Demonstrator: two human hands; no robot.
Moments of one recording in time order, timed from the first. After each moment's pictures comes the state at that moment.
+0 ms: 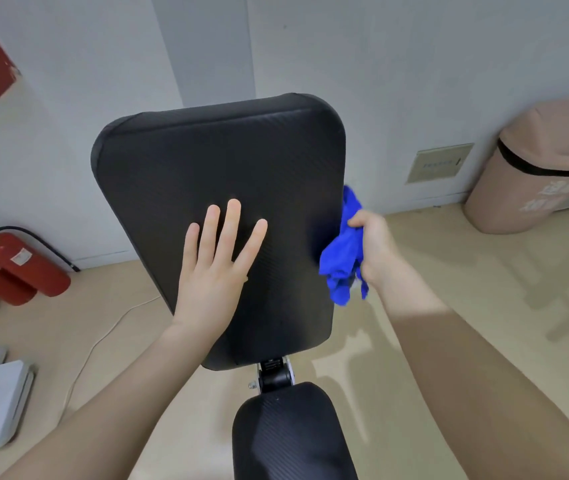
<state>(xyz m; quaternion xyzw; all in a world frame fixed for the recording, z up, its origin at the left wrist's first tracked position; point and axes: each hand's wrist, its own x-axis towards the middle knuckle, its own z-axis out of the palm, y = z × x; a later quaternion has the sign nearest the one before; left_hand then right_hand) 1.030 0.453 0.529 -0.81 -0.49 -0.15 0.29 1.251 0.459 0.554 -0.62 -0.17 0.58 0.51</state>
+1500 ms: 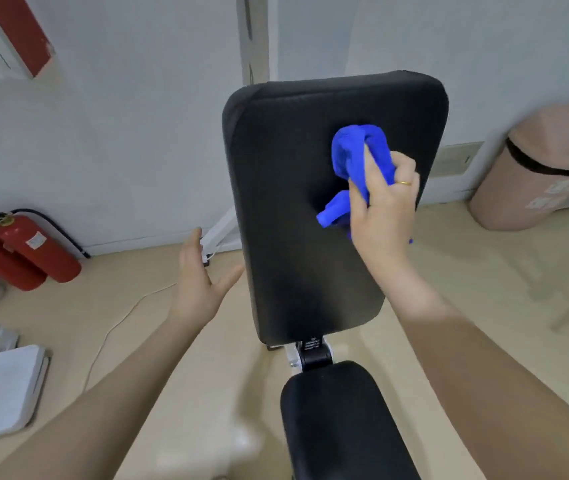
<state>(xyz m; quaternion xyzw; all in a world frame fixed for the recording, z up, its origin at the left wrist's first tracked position) 0.887 0.448 0.493 -0.65 -0.59 -0.36 -0.31 1.124 0.447 0.567 -0.66 -0.58 -0.14 0.46</state>
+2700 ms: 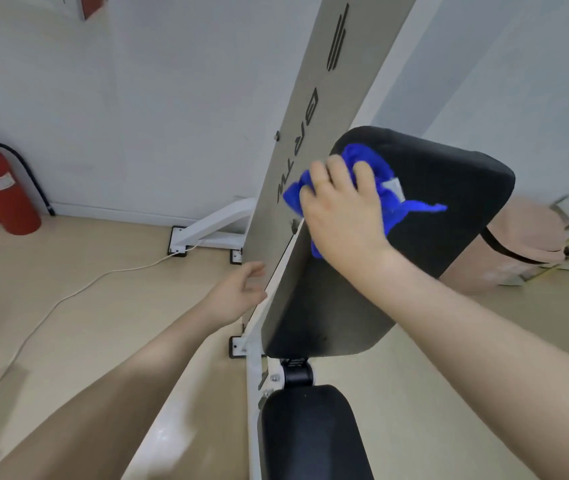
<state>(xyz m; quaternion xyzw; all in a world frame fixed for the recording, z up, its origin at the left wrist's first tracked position) 0.849 0.468 0.462 -0.61 -0.49 -0.29 -0.55 0.986 0.469 0.620 -0.51 -0.73 -0.46 -0.07</state>
